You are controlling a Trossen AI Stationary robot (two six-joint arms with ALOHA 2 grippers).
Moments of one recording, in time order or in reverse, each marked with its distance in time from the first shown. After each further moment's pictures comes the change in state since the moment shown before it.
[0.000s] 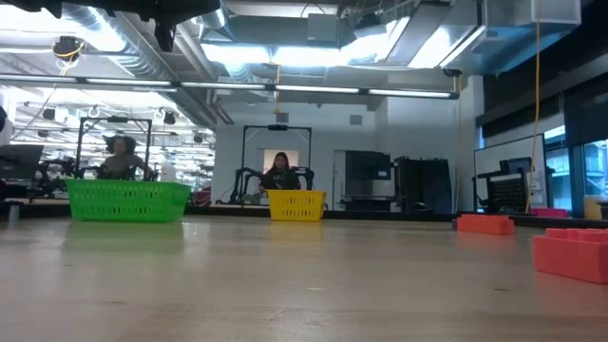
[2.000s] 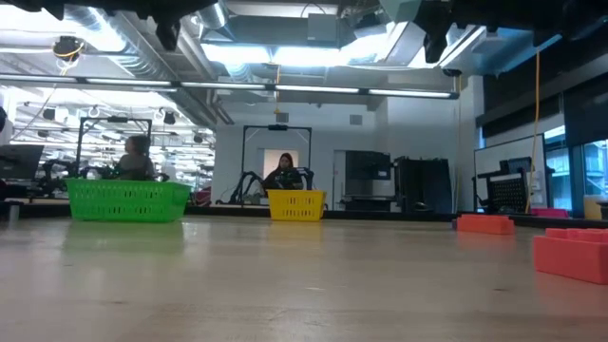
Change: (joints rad) left arm 0.001 0.001 0.000 -0.021 0.128 -0.007; right arm -0.996 -0.629 -0.380 1.395 -0.156 -0.486
